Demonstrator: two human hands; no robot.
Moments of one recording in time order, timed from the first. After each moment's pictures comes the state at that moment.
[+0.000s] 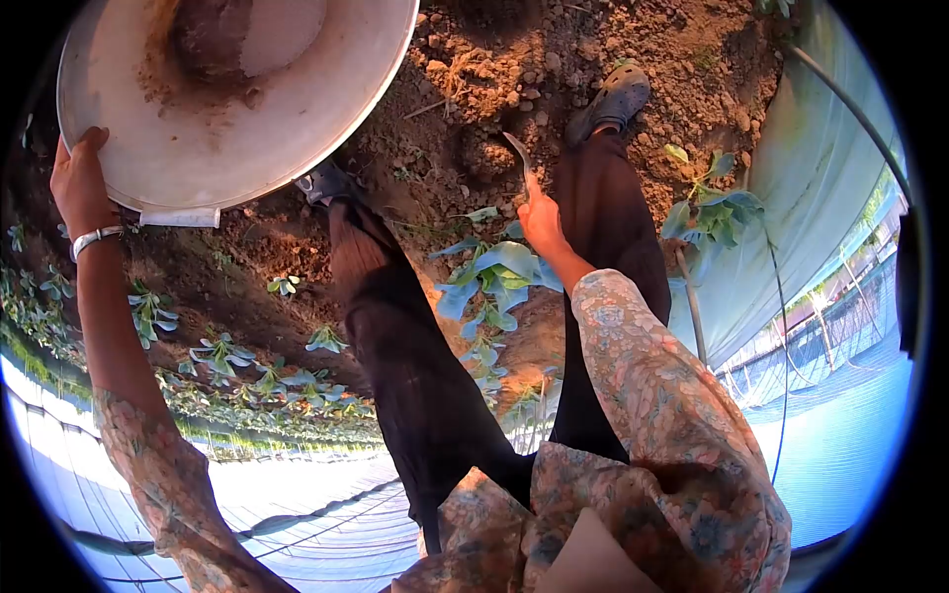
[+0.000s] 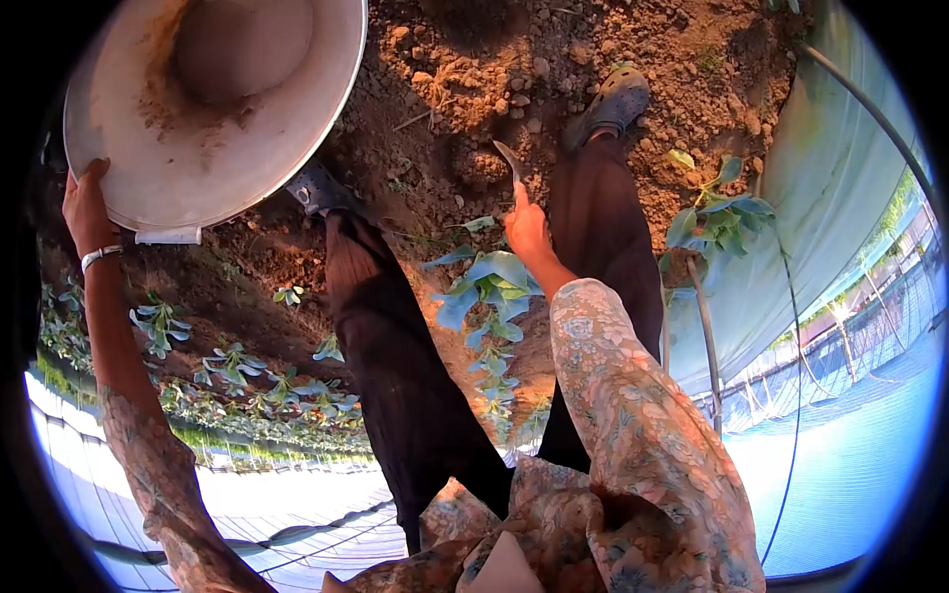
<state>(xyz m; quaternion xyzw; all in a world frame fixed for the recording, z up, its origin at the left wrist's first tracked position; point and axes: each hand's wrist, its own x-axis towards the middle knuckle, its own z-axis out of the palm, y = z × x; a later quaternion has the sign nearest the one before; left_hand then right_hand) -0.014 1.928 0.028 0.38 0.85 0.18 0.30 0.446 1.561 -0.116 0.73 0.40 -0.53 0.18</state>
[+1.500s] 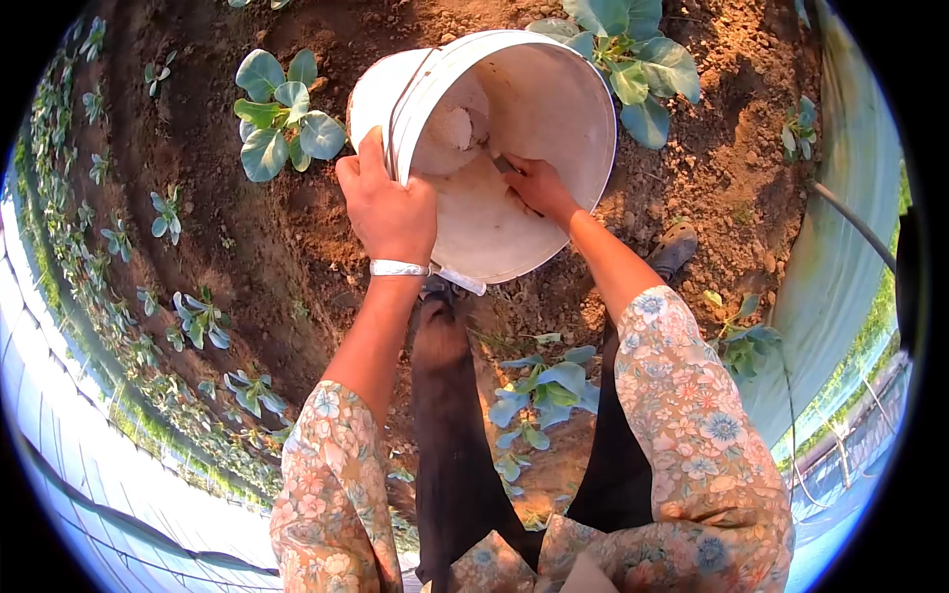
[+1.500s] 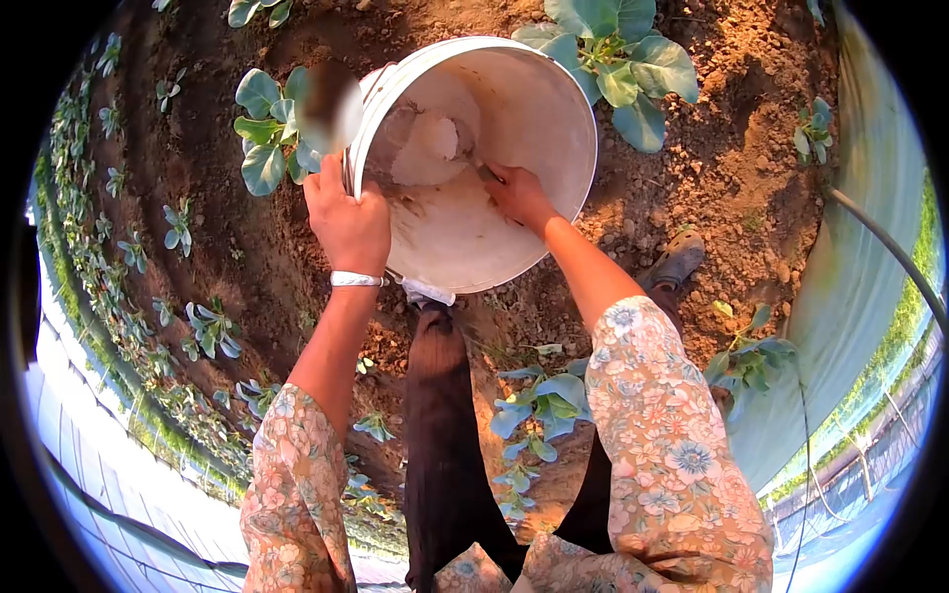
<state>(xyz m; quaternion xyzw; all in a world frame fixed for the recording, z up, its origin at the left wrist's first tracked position) 0.103 1.895 0.047 0.51 0.82 0.19 0.15 0.286 1.885 -0.113 0.56 0.37 -0.74 -0.06</state>
